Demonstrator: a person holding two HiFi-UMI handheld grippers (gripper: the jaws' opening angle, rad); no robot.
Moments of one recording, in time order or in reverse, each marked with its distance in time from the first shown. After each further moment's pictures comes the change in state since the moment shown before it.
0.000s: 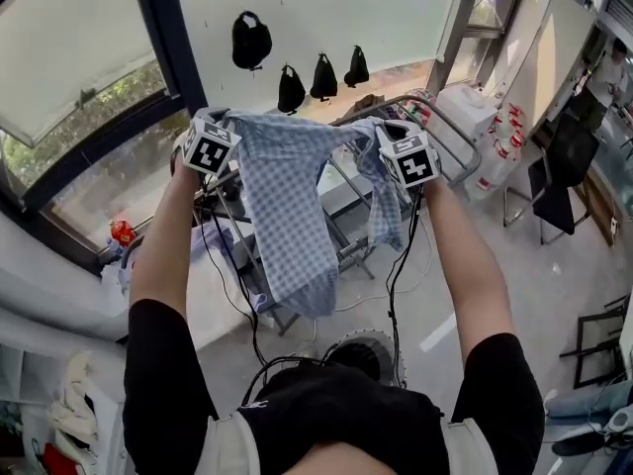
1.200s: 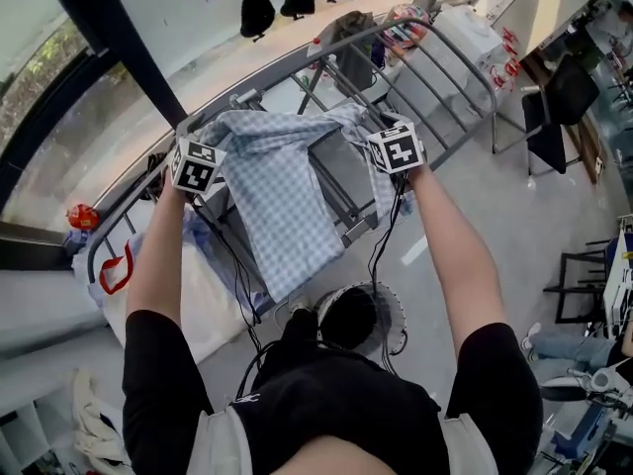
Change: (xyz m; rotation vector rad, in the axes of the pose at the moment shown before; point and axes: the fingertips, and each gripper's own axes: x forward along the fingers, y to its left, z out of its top) left arm 0.168 -0.104 -0.195 -0.105 0.112 -0.267; right arm 0.144 0.054 -0.207 0.231 0.394 0.053
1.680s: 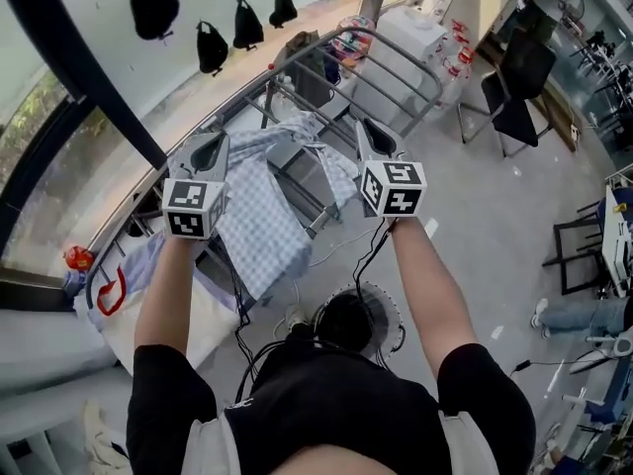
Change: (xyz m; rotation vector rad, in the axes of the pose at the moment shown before) left arm -0.132 -0.108 0.165 -0.172 -0.440 -0.115; right arm -0.215 -0.015 0.036 0.307 -0.549 -0.212
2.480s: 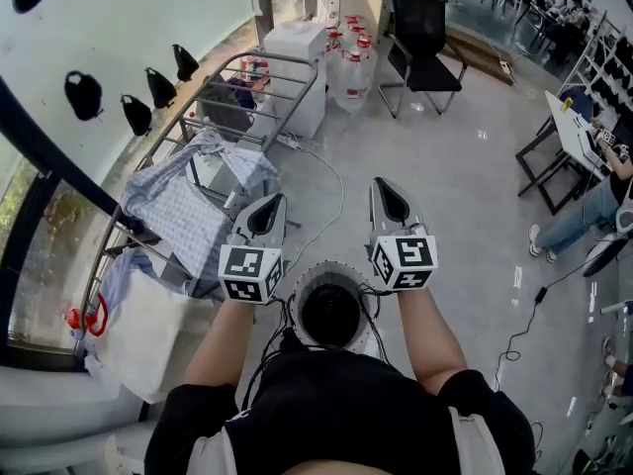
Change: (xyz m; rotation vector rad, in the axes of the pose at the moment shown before) left arm -0.123 -0.414 0.062 -0.082 -0.105 -0.390; right arm -0.429 -0.087 -0.013 0.016 -0.173 -0.353
